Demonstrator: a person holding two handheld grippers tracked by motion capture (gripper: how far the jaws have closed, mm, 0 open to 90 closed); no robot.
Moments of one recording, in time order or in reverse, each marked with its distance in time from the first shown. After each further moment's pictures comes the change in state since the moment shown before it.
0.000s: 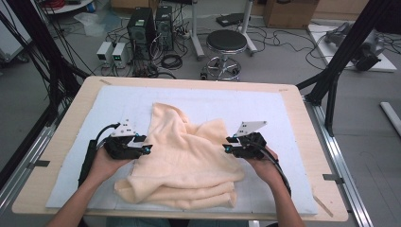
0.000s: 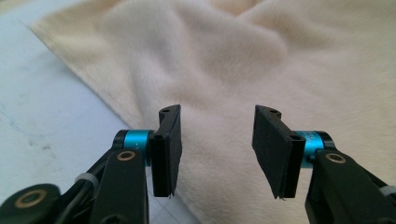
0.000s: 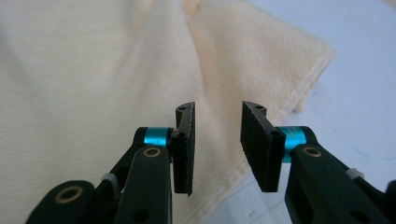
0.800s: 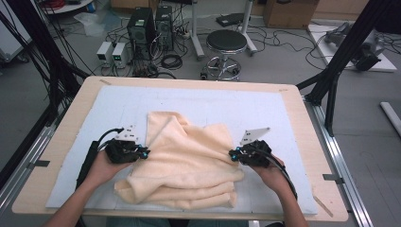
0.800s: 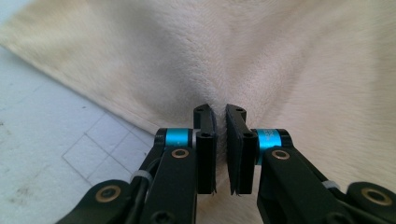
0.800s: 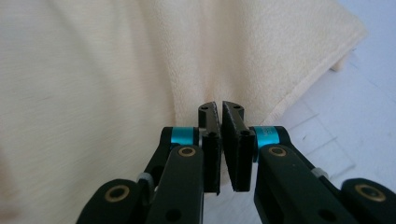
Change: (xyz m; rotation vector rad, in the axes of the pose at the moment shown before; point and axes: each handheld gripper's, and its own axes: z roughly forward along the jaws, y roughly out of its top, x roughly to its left) left arm -0.010 -0.009 -0.010 0.069 -0.083 0.033; right arm 0.011 -0.020 -0.015 0.077 0.077 0.019
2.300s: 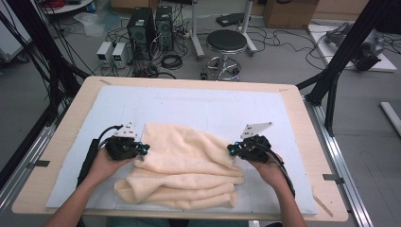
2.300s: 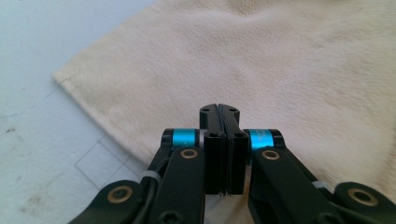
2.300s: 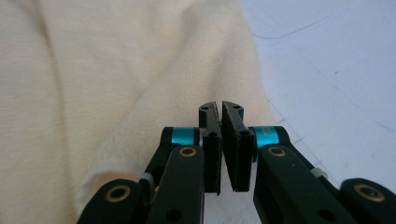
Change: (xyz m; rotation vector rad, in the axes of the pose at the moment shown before) left arm 0.012 0.002 0.006 -0.018 0.007 -0.026; right arm -0.008 0.011 -0.002 -0.060 0.003 0.041
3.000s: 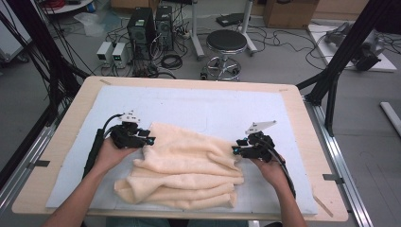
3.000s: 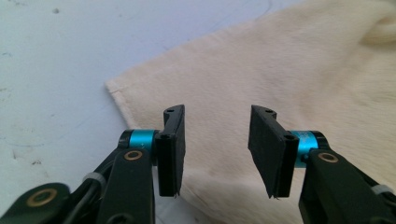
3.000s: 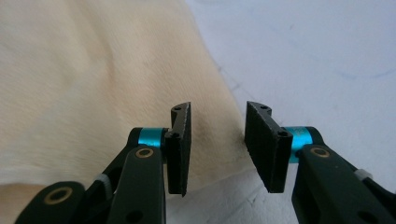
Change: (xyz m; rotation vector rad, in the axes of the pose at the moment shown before) left arm 0.032 0.022 0.026 -0.014 0.036 -0.113; right arm -0.021 -0.016 0.006 0.042 -0.089 0.139
